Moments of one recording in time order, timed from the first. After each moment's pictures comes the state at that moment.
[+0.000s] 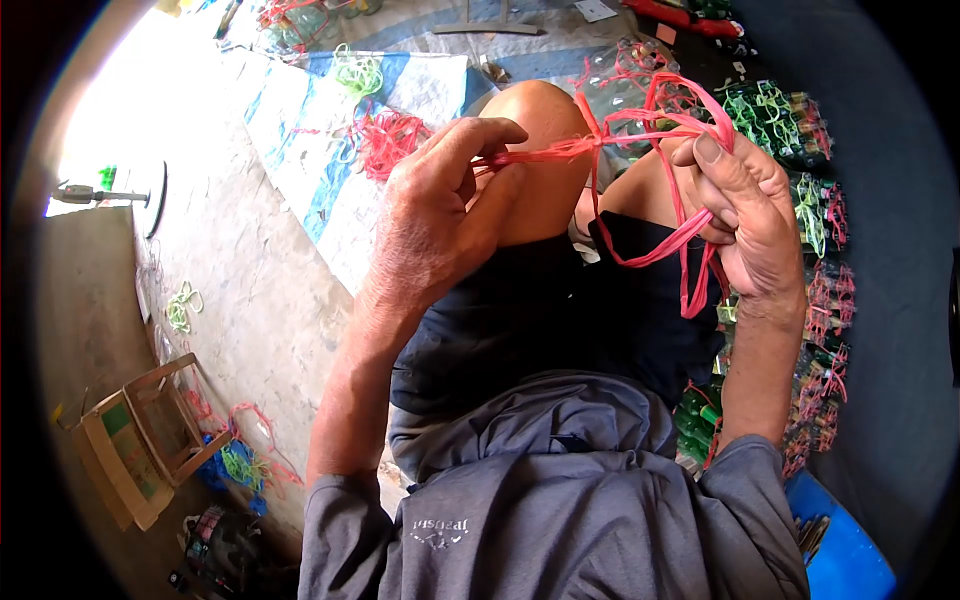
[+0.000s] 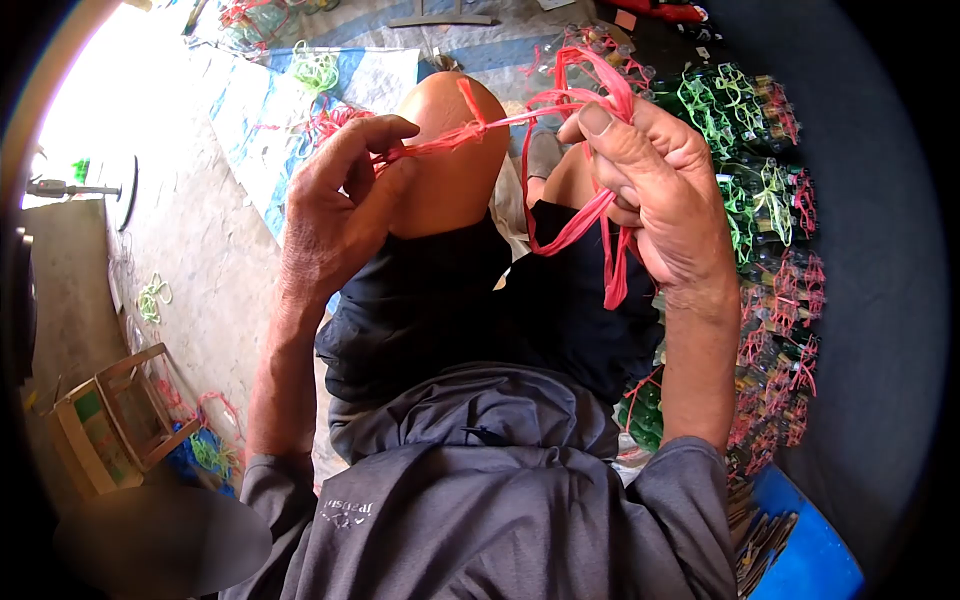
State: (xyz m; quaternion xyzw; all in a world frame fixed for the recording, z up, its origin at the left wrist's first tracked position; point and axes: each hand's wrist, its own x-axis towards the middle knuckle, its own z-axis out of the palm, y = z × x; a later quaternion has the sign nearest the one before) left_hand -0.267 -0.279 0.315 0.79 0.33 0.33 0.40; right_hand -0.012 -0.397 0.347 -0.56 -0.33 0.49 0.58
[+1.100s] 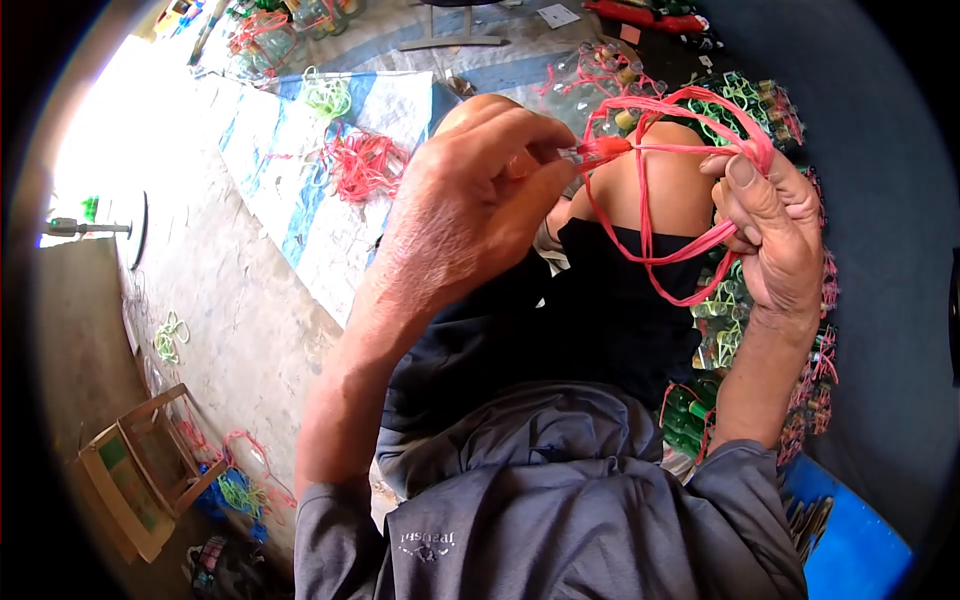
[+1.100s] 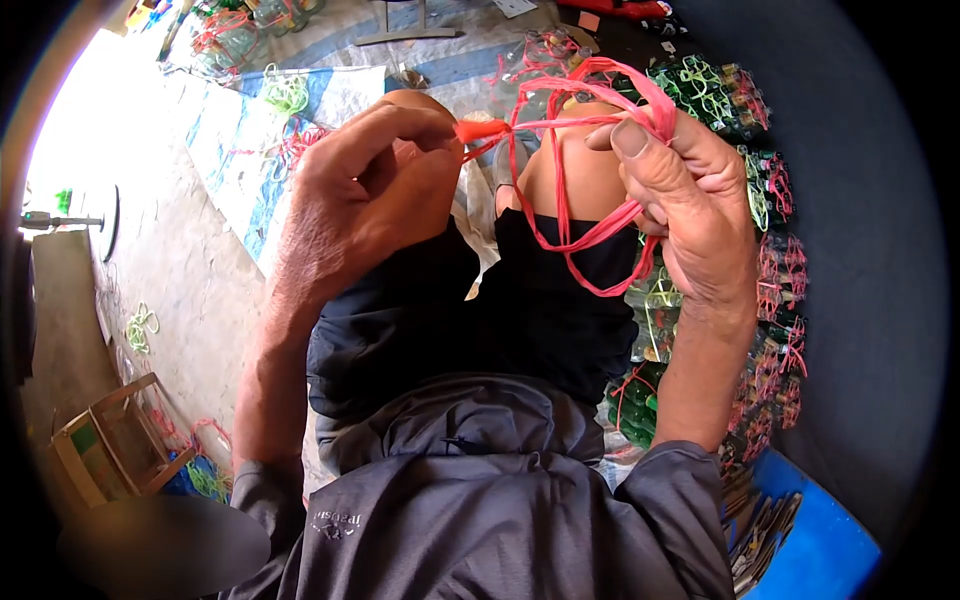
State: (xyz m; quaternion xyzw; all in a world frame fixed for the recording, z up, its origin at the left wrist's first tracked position) left_hand -0.219 -0.277 0.334 0.80 0.22 0.34 0.46; right_hand 0.018 -0.430 0.371 -0.58 -0.40 0.40 0.59
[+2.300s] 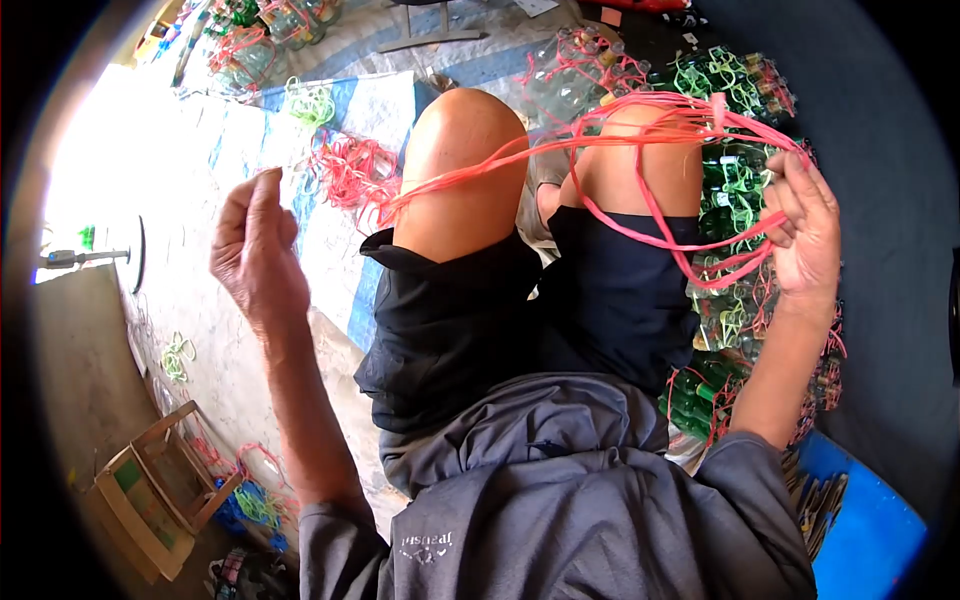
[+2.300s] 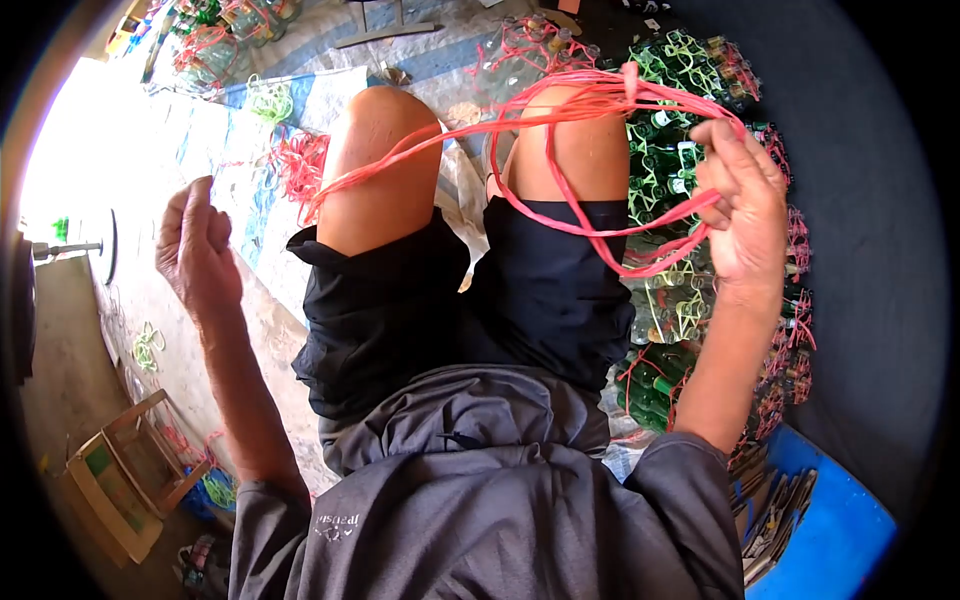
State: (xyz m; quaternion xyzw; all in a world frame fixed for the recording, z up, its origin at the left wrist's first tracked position) left_hand -0.330 -0.229 0.284 0.50 0.40 0.57 0.51; right_hand 0.085 -0.480 0.352 -0.63 -0.20 0.34 0.67
